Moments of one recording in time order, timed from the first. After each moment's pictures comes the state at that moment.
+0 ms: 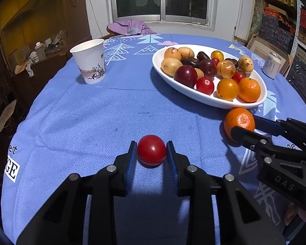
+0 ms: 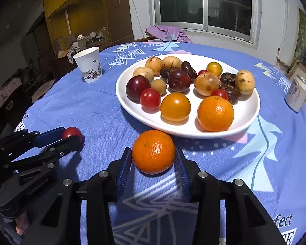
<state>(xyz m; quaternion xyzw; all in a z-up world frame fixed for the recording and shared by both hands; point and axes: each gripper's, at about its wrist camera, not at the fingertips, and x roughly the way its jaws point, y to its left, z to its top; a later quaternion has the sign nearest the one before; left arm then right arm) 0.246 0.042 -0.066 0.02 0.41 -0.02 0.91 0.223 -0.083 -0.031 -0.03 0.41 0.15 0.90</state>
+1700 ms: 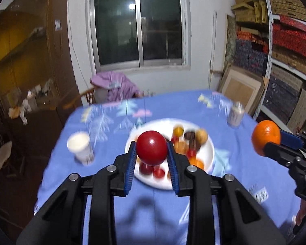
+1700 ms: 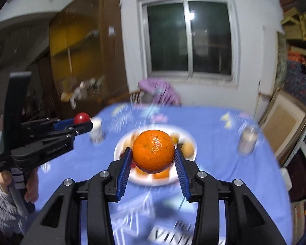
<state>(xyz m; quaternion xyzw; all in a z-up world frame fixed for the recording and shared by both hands) 0.248 -0.015 0.116 0.05 0.27 -0.08 0.96 0.159 -0.180 0.150 0.01 0.25 0.13 0.96</state>
